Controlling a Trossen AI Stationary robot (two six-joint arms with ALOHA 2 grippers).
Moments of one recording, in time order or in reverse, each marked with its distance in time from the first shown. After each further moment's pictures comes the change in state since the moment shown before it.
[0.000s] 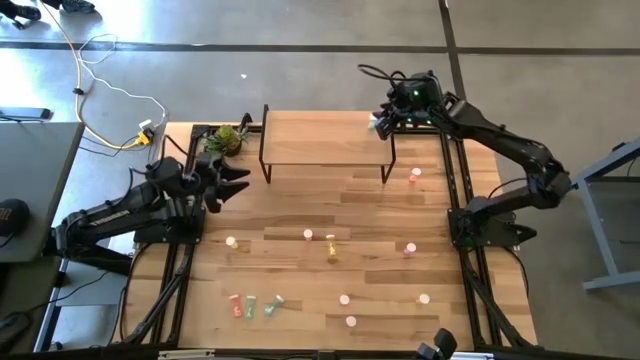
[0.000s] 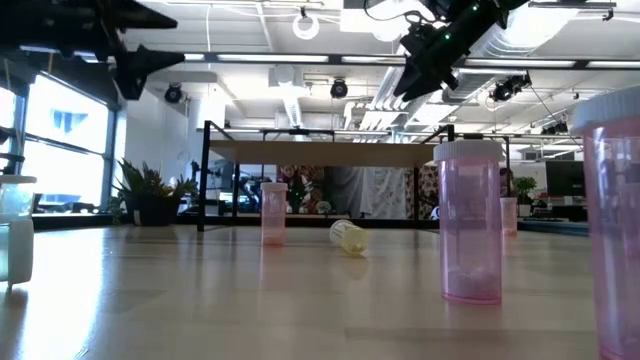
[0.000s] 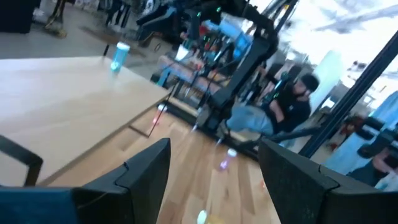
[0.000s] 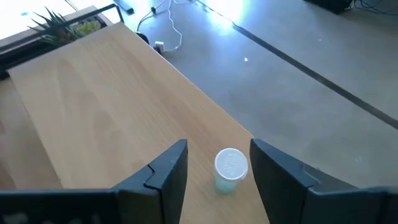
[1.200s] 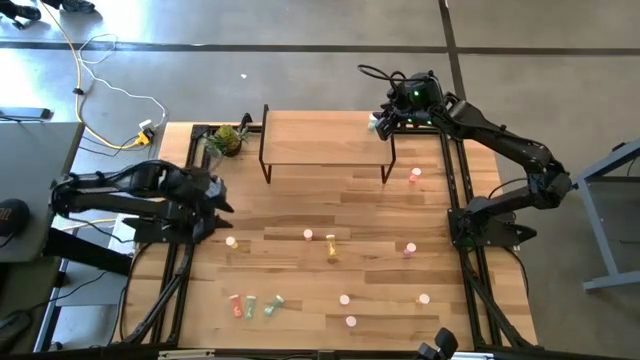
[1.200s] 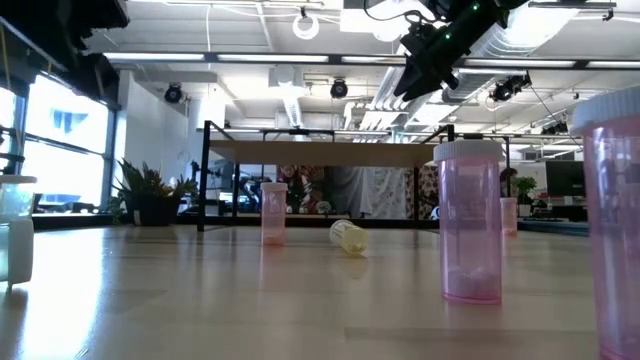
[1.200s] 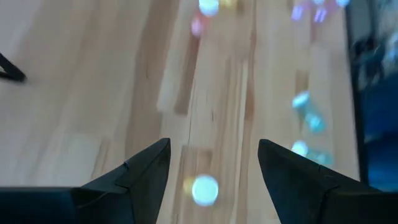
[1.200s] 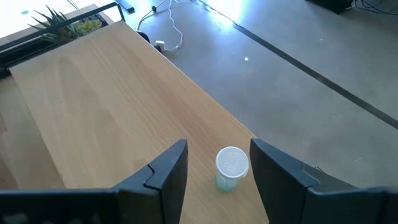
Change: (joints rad) left arm -0.398 0.356 0.400 -0.958 -0.089 0.211; right arm -0.001 -0.001 0.000 -0.007 0.000 -0.003
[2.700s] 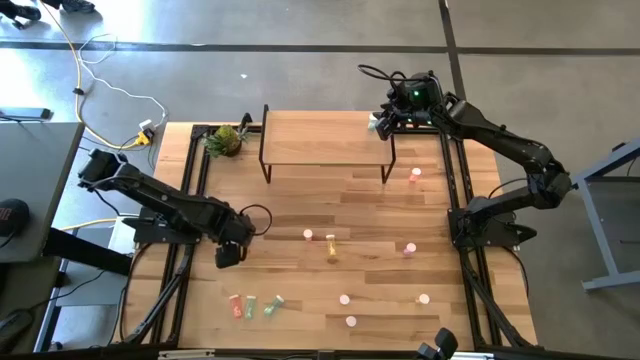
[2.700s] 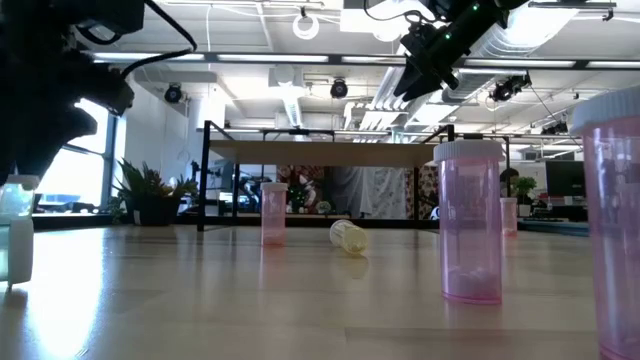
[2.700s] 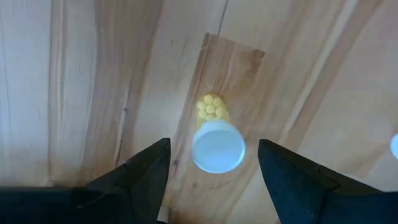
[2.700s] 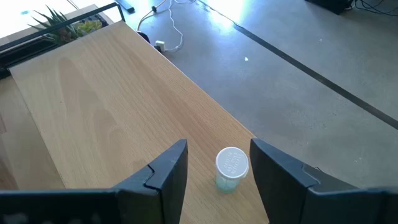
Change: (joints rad) left arm -0.343 0.620 0.000 -0.026 -0.141 -0.359; right arm 0.000 0.000 0.000 0.001 0.000 -0.001
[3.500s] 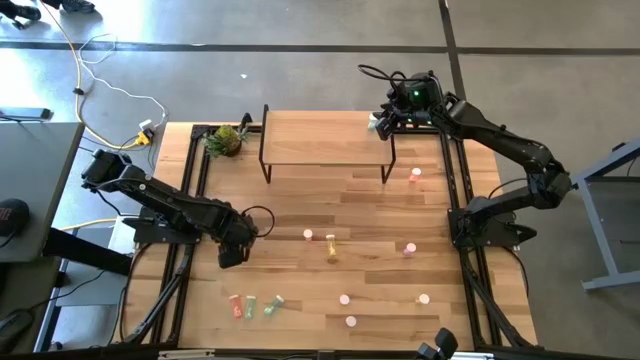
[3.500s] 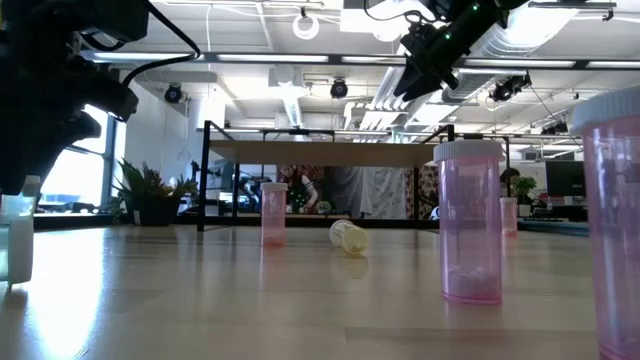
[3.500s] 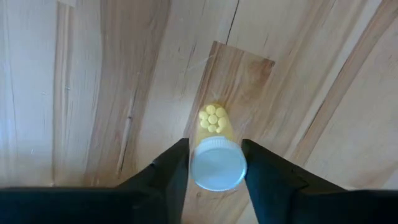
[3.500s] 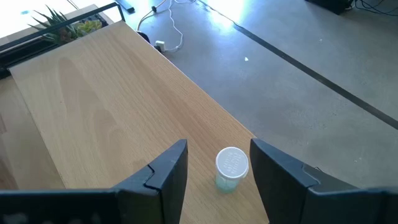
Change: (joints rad) left arm 0.000 0.038 0.000 0.024 -0.027 -0.008; right arm 0.000 0.000 0.000 0.000 0.000 0.000
